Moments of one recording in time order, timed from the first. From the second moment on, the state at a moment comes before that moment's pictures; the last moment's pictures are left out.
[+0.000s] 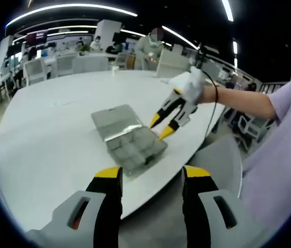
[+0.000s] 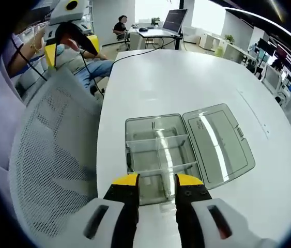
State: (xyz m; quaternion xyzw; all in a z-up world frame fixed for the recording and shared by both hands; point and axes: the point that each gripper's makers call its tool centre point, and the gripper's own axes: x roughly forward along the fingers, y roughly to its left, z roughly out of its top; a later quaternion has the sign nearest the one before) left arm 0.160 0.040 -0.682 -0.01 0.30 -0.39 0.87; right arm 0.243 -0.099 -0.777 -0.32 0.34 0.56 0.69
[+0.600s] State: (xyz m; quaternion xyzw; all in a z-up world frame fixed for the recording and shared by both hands) left arm 0.156 0.039 -0.684 0.00 0.31 -0.39 0.87; right arm 0.222 -0.095 -0.743 -0.29 0.30 0.55 0.72
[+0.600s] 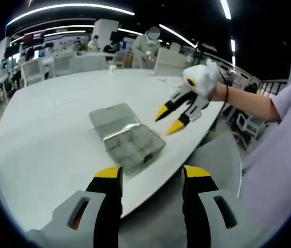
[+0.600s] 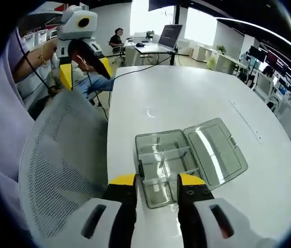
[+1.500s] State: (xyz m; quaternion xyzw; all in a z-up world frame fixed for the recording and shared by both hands) left arm 0.157 0.049 -0.699 -0.01 0.32 -0.38 0.87; right arm 0.186 -0.110 -0.717 -0.23 0.27 0.54 0.76
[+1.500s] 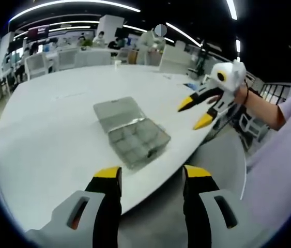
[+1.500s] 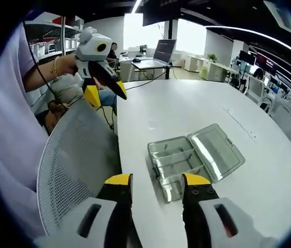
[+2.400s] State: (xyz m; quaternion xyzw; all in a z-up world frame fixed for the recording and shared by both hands) left arm 0.174 0.066 -0.721 0.00 0.35 -0.33 0.87; right arm 0.165 -0.125 -0.704 -0.21 0.25 0.53 0.78
